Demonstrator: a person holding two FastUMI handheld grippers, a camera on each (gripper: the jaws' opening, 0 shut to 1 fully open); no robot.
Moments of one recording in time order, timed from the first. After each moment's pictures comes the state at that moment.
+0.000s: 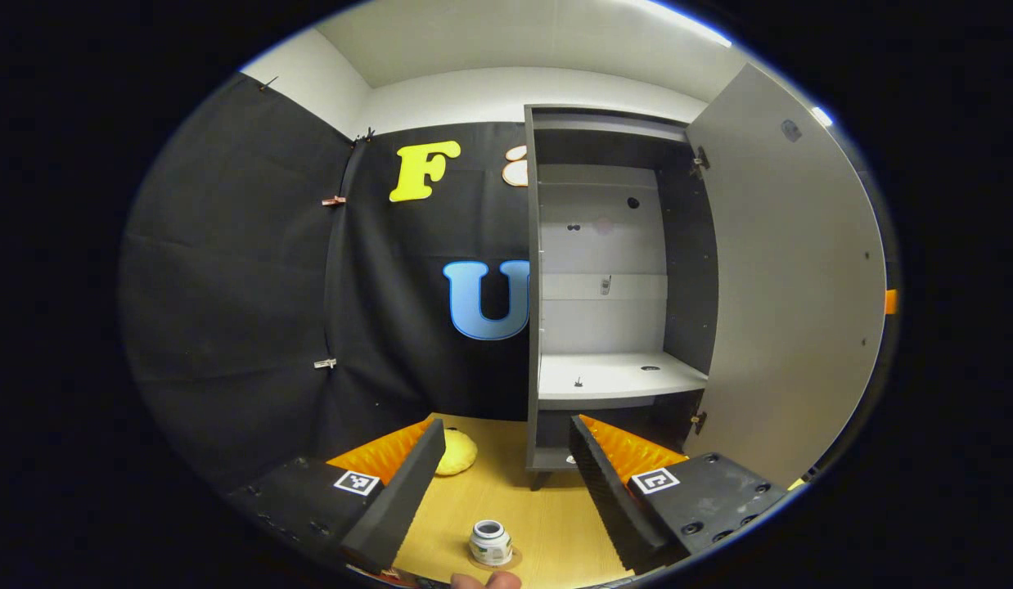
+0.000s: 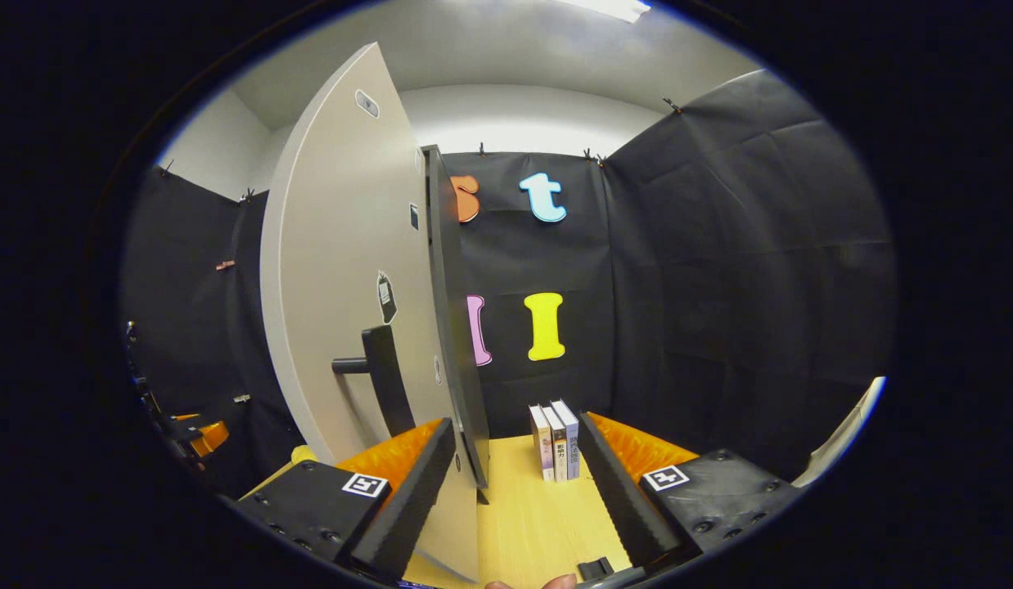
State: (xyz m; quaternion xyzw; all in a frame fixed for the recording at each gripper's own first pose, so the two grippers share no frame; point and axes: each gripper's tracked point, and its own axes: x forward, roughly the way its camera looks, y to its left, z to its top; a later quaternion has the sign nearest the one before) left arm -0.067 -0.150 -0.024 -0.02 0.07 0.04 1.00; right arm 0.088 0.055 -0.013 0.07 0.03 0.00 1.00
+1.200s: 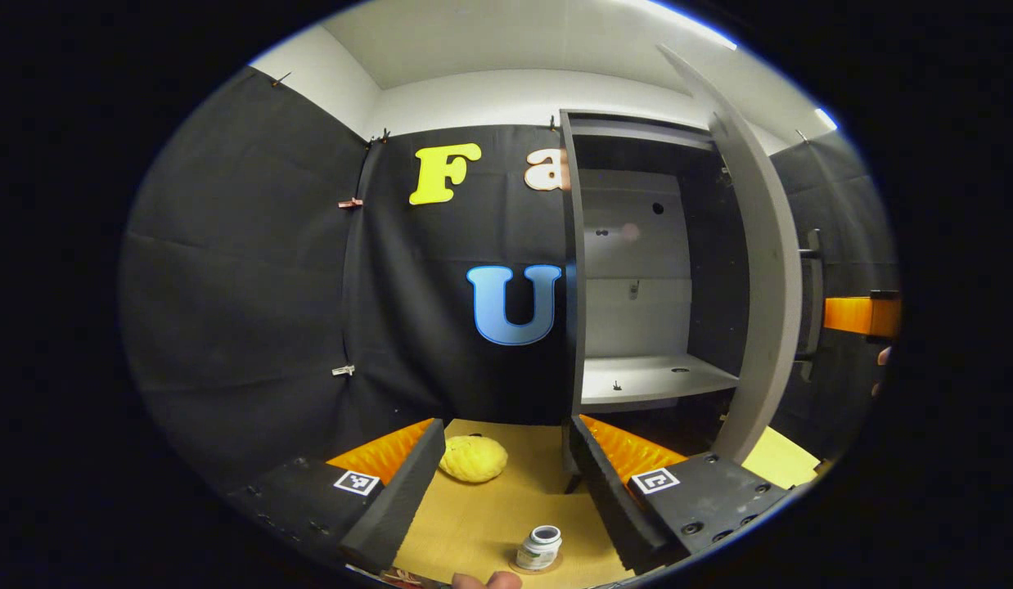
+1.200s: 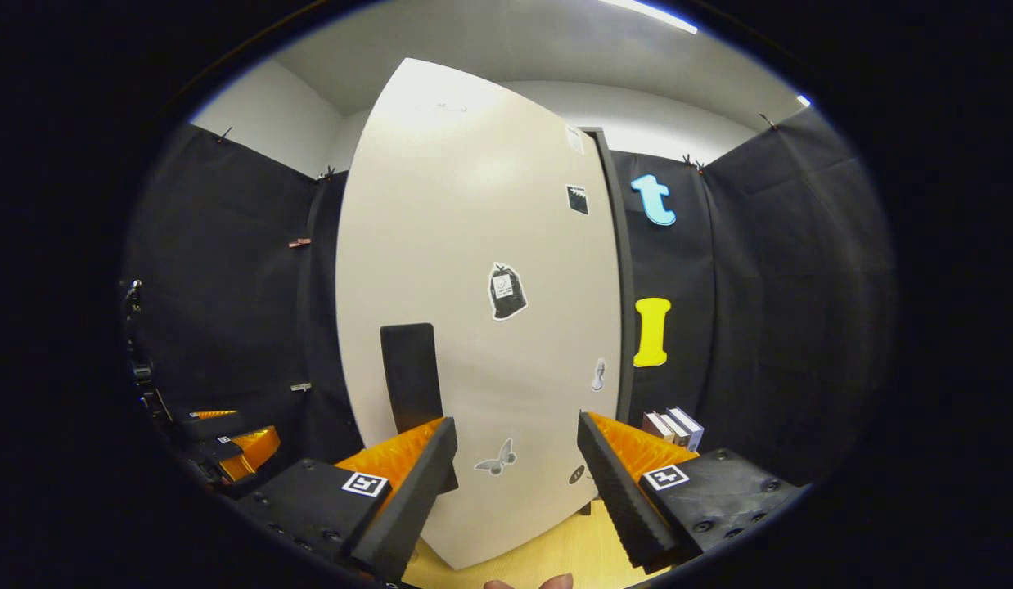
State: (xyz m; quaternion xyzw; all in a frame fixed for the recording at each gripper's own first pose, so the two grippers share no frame) left arm -0.061 -0.073 -0.020 -0.02 0.06 0.05 1.00; right arm 0.089 0.153 -0.011 0.03 0.02 0.12 0.99
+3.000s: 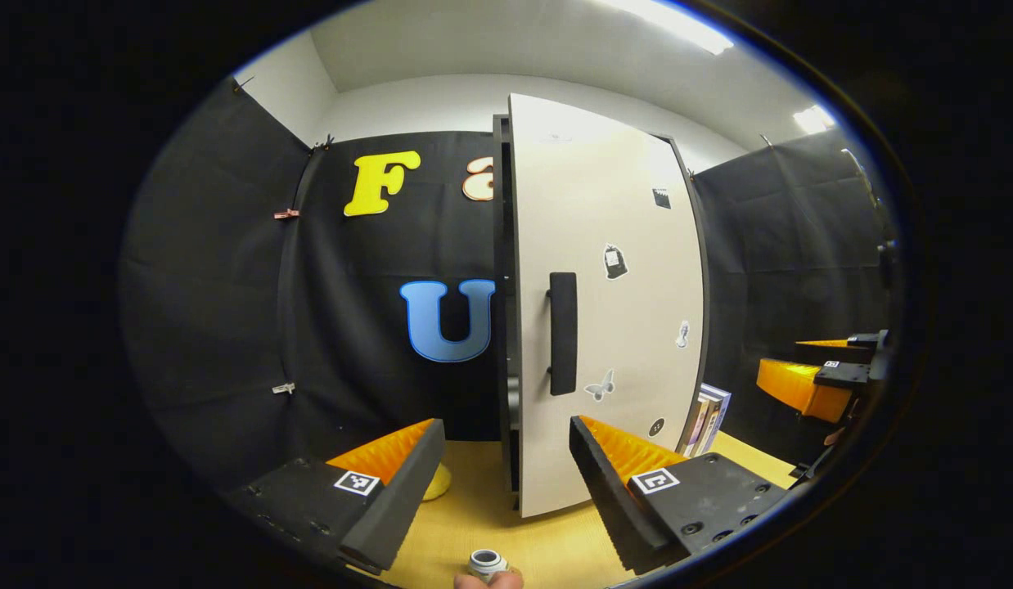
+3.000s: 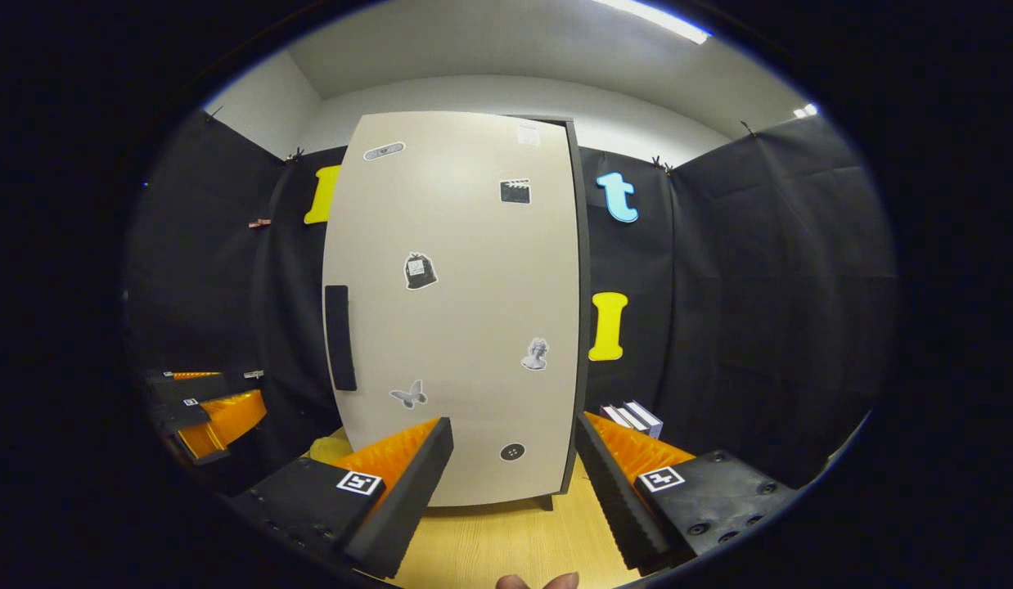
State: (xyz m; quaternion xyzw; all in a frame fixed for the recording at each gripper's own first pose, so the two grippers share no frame) left arm -0.028 -0.155 0.014 -0.01 0.04 -0.05 1.00; right arm 0.090 0.115 -0.023 0.01 0.04 0.04 1.00
